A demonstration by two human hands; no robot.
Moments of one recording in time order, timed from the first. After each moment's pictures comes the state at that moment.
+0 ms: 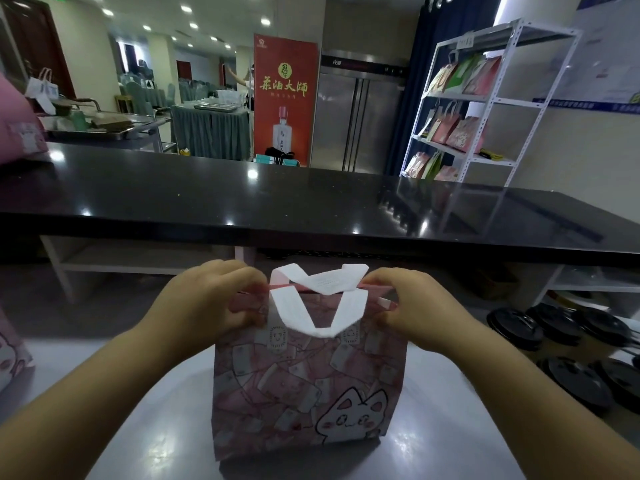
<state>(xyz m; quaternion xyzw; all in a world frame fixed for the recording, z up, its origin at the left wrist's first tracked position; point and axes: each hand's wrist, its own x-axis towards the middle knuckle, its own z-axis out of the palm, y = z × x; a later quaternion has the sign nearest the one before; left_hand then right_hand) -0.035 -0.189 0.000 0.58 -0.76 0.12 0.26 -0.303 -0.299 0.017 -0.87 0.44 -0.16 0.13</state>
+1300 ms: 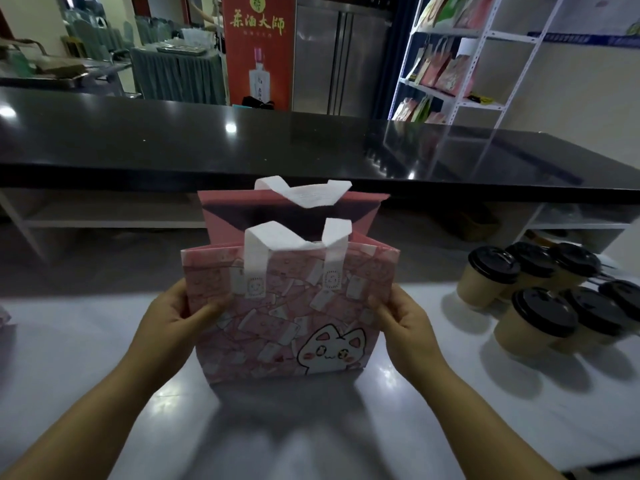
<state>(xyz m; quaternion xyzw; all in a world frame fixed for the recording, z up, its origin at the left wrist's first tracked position) -0.059 -0.149 -0.079 0.61 -0.48 -0.29 0.55 -0.329 -0.244 -0.101 -0.64 0.40 -0.43 0.49</state>
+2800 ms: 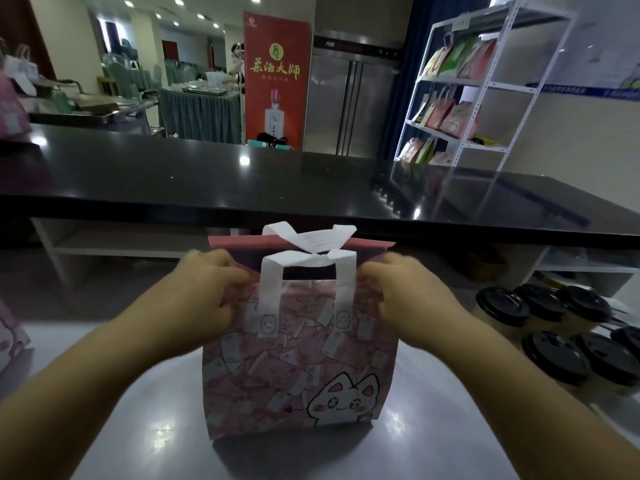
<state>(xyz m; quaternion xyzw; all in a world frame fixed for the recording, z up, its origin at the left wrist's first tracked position) -0.053 -0.163 0.012 0.72 -0.67 -0.02 0.17 -0.295 -0.258 0.022 -0.87 0.48 -0.12 0.01</state>
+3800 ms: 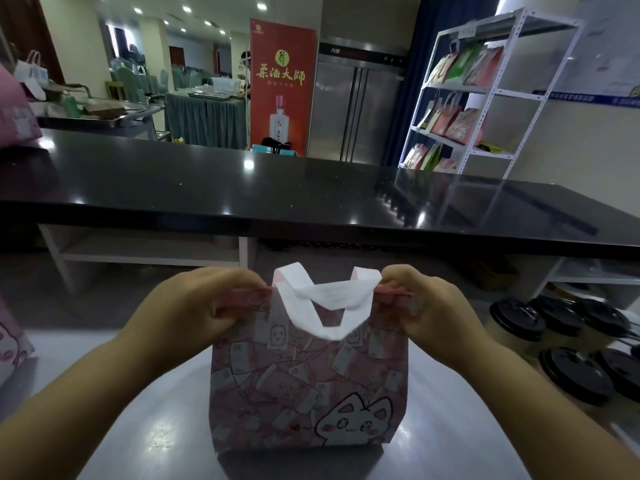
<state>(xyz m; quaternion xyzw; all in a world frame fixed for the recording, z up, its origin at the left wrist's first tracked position) -0.027 -0.161 0.000 0.56 -0.76 0.04 0.32 -0.316 -0.280 0.001 -0.91 0.26 -0.33 0.03</state>
